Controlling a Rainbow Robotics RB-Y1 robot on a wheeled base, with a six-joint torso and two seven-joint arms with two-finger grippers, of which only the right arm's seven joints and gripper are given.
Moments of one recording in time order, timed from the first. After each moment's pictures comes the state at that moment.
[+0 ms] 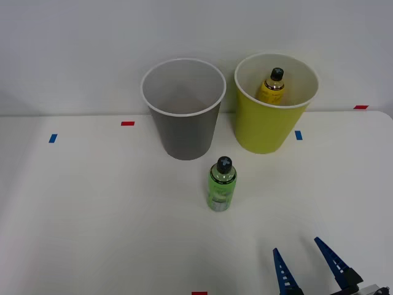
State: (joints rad) arm 0.79 -0.19 0.12 -1.79 0.45 -0.75 0.83
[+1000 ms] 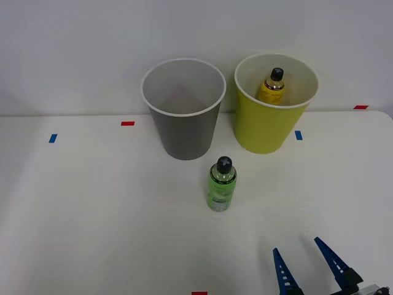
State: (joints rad) arm 0.79 -0.19 0.12 -1.79 0.45 -0.75 0.83
